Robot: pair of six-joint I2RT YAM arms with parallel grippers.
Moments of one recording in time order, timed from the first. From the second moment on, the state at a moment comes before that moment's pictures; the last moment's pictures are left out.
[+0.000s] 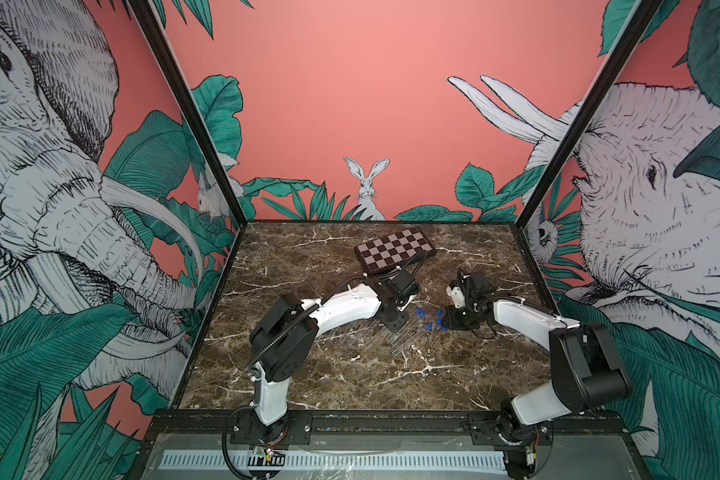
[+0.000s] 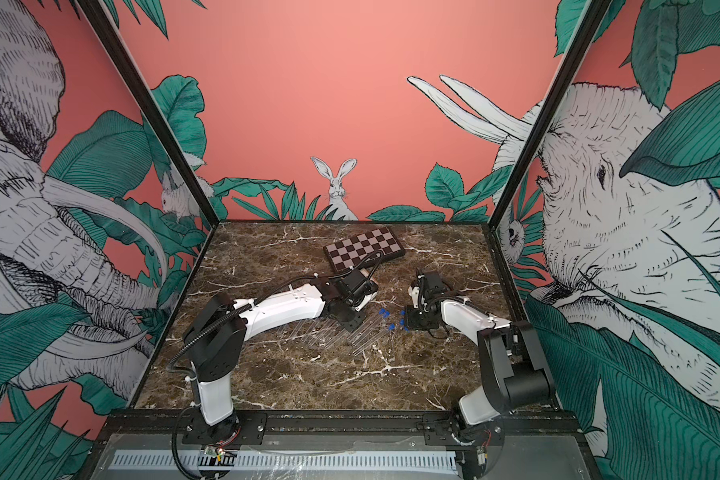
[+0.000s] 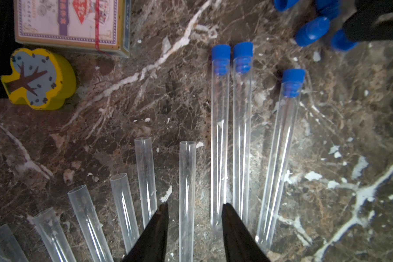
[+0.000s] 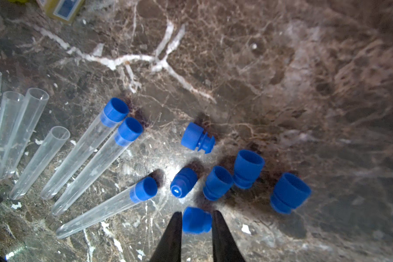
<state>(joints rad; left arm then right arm) -0.94 1.89 1.40 -0.71 -0.06 -0.07 0.25 1.51 0.80 -0.51 -0.29 0.19</state>
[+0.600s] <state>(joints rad) -0.95 2.04 1.54 -0.71 -0.05 -0.08 0.25 1.36 0.77 -0.52 -0.29 0.19</state>
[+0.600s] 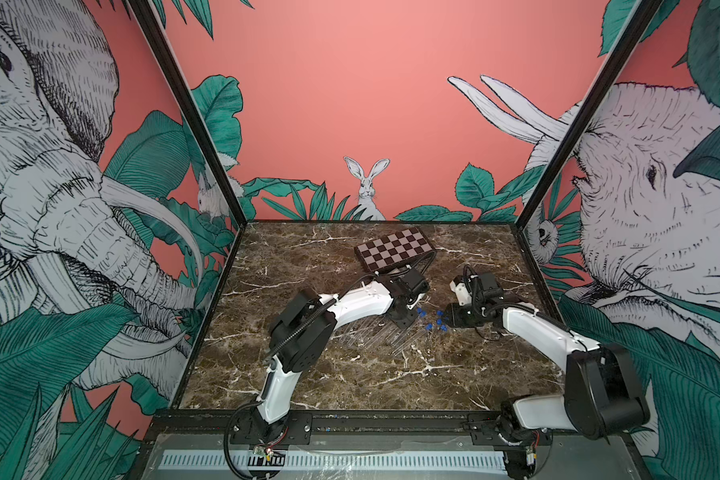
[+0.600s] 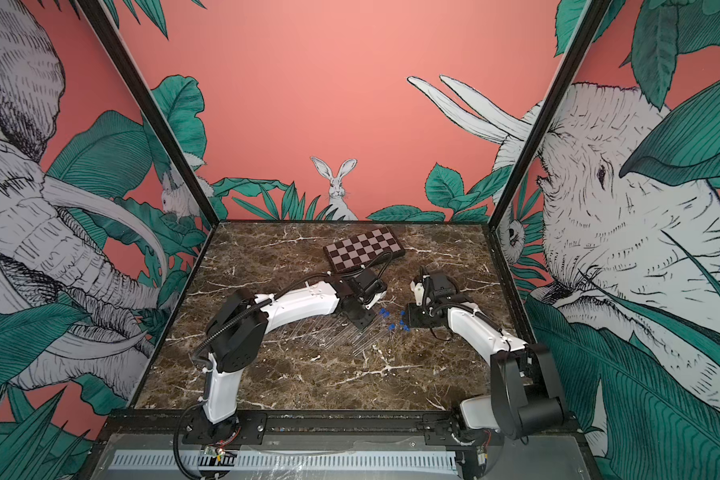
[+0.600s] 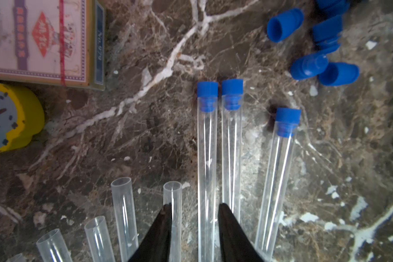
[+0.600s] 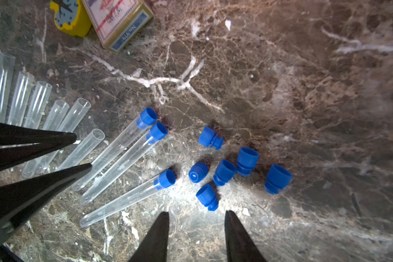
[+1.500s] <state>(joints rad) -0.96 2.14 1.61 -0.75 -0.06 -0.07 0.25 1.34 0.74 -0.51 -0.31 0.19</state>
